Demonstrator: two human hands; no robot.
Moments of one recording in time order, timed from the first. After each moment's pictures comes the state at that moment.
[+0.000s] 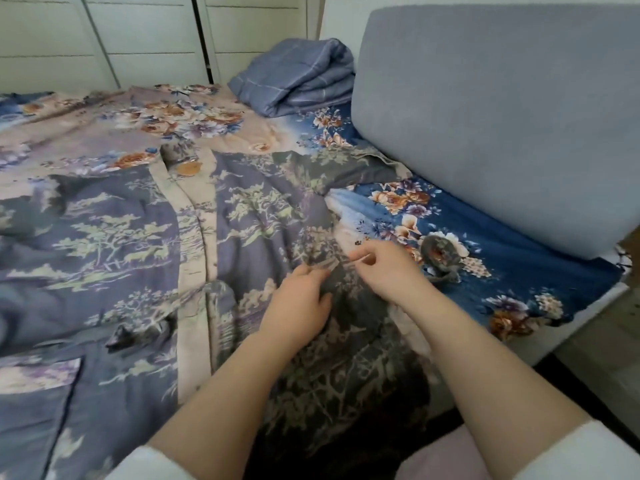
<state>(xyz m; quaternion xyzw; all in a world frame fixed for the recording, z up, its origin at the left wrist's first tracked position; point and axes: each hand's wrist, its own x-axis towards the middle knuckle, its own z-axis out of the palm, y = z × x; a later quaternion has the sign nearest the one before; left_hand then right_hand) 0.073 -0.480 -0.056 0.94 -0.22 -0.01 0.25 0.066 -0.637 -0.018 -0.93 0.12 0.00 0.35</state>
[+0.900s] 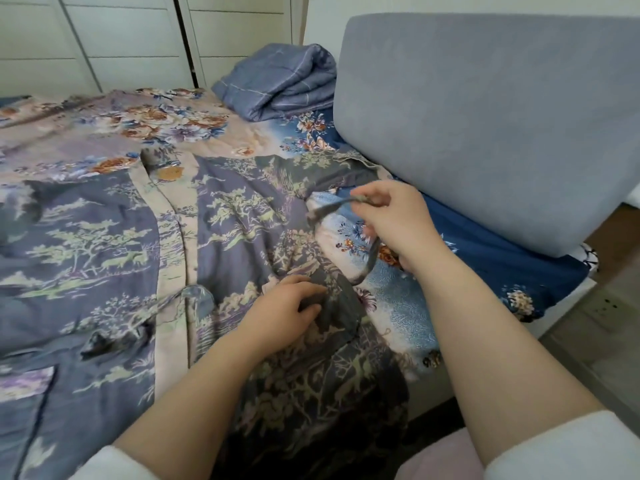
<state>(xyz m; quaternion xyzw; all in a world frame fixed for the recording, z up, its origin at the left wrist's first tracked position) 0.072 -0.486 -0.055 0.93 -0.29 -0.09 0.23 0.062 -0.666 0.047 -0.83 0.08 -0.17 0.53</state>
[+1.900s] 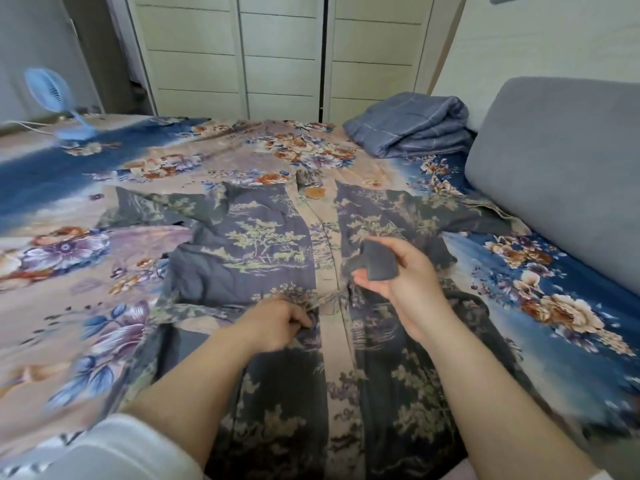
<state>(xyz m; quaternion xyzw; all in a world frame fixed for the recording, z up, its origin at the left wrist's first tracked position) 0.061 -0.247 -0.045 0.96 -0.14 -0.11 0.20 0.042 -0.450 0.038 -0.68 0.00 -0.01 0.73</state>
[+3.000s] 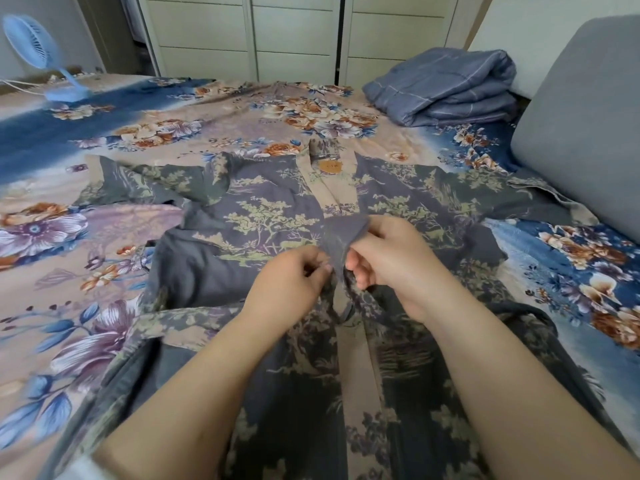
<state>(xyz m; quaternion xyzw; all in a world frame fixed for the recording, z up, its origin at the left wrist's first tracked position) 0.117 -0.264 -0.033 0.91 -0.04 0.08 0.40 0.113 -0.407 0.033 -0.76 -0.08 0.09 0.64</state>
